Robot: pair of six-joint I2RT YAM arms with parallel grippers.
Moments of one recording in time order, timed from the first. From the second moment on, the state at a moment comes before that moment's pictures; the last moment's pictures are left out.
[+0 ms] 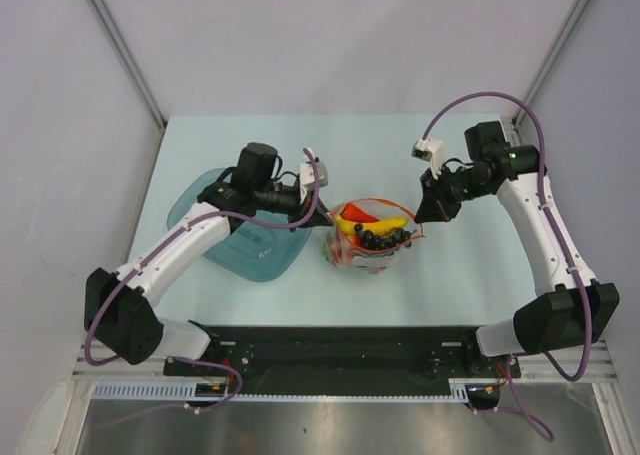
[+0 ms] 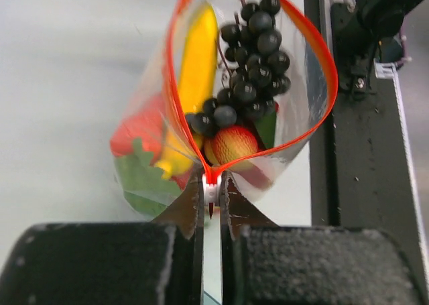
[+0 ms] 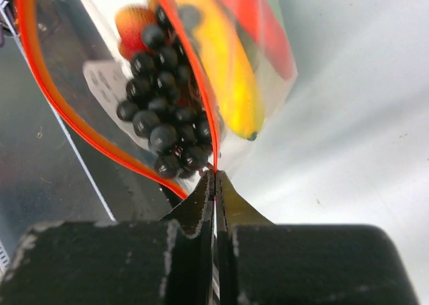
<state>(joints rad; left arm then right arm) -0.53 1.34 1.17 -0.40 0.91 0.40 0.15 1.40 1.50 -1.27 -0.74 -0.58</state>
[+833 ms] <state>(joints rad) -0.48 1.34 0.92 -0.03 0.95 0.36 0.15 1.46 1.49 -1.18 -0.69 -0.58</state>
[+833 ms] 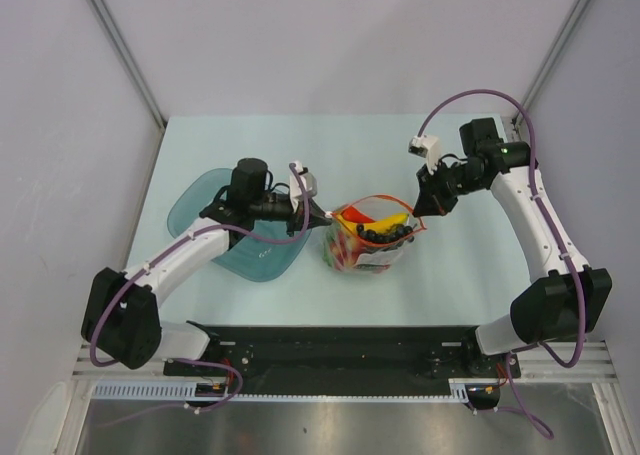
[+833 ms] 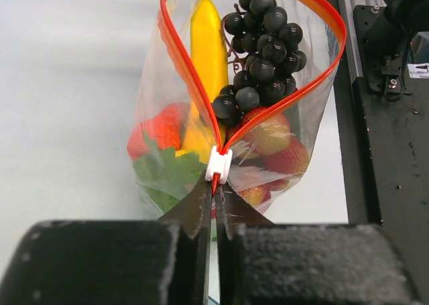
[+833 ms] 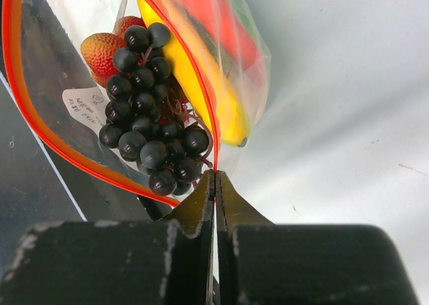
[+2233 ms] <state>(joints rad) -0.54 1.30 1.08 -0.31 0.89 0.30 0.65 1.29 1.23 -0.34 -0.74 -0.46</state>
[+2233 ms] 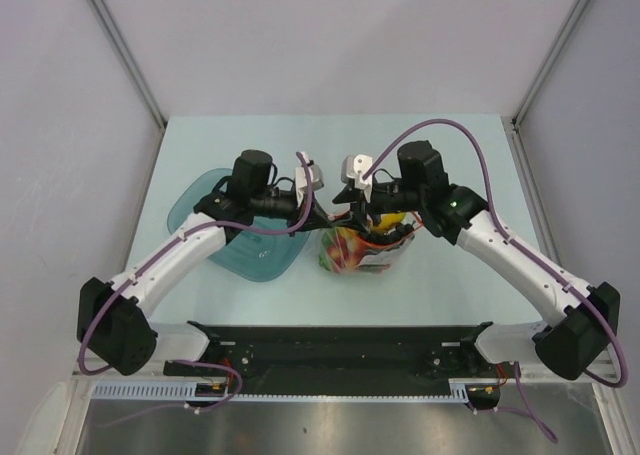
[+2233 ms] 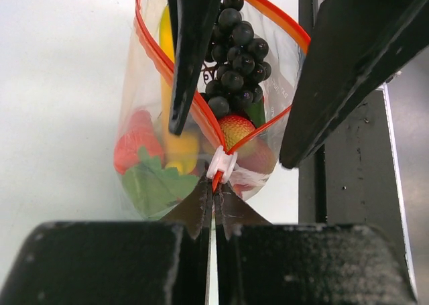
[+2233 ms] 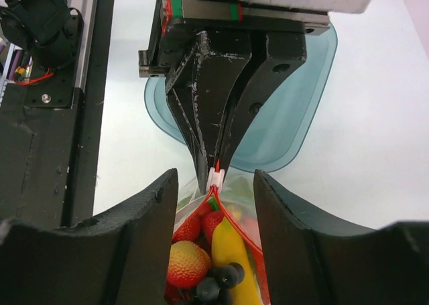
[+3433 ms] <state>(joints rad) -0.51 1.28 1.08 -0.29 0.91 0.28 0.65 1.31 1.22 -0.43 -0.69 -0.61</state>
